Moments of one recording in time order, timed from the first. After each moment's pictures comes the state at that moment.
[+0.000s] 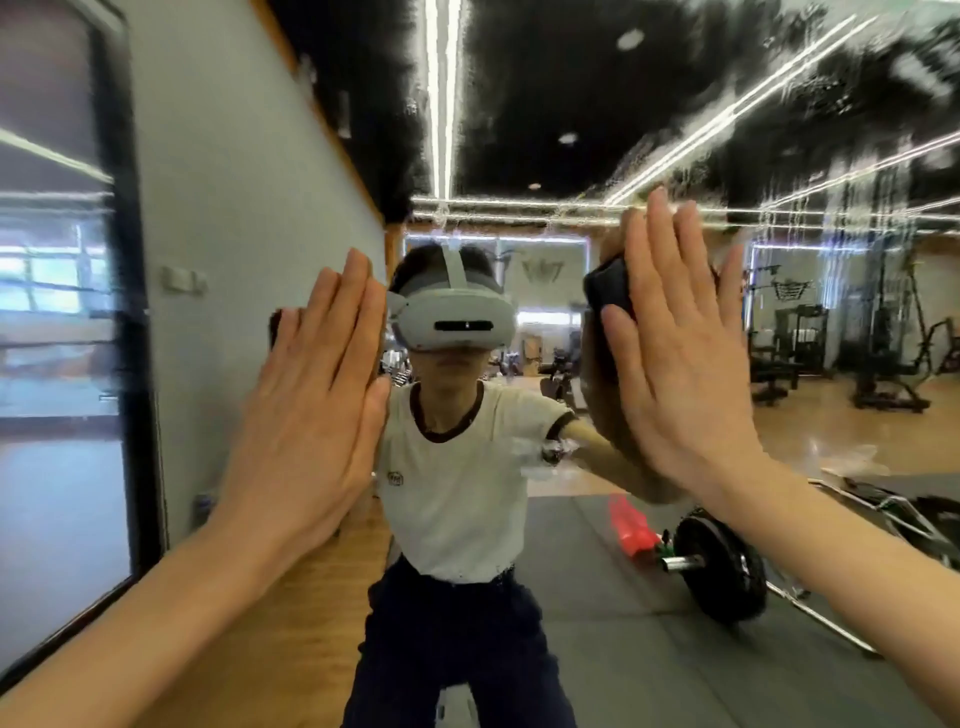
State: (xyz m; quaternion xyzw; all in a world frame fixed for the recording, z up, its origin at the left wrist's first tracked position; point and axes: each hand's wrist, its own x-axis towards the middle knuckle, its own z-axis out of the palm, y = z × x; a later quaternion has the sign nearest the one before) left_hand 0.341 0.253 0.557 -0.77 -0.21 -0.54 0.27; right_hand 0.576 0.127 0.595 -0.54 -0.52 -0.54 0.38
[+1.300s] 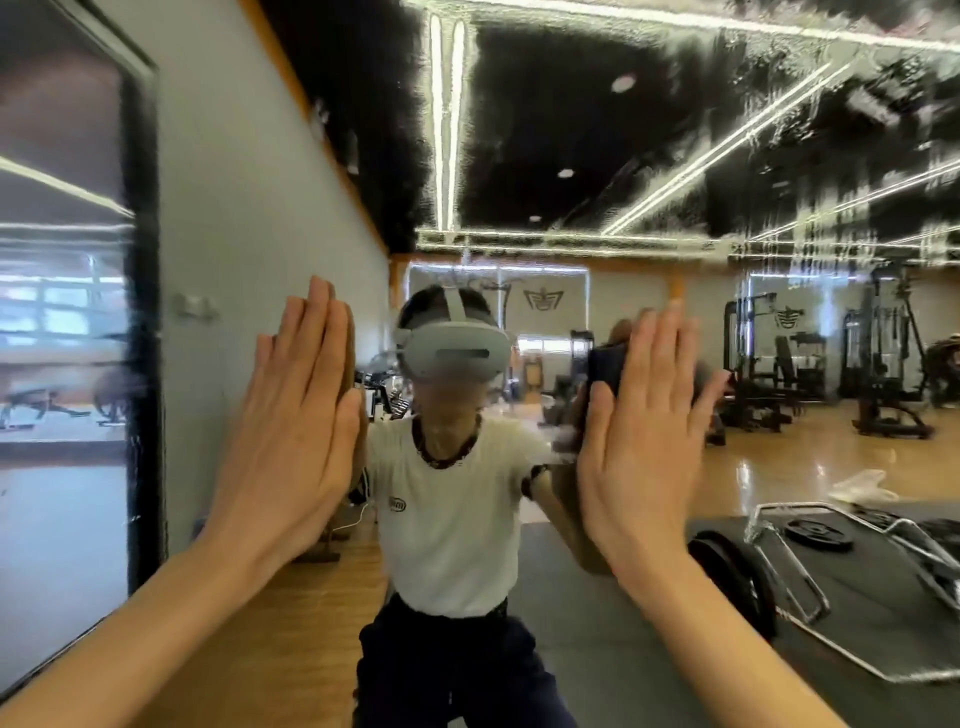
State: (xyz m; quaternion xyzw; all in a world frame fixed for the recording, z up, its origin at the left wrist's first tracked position) left_hand 0.320 0.261 0.534 -0.76 -0.22 -0.56 0.22; right_hand 0.542 0.150 0.522 -0.60 -0.40 -0.48 0.50
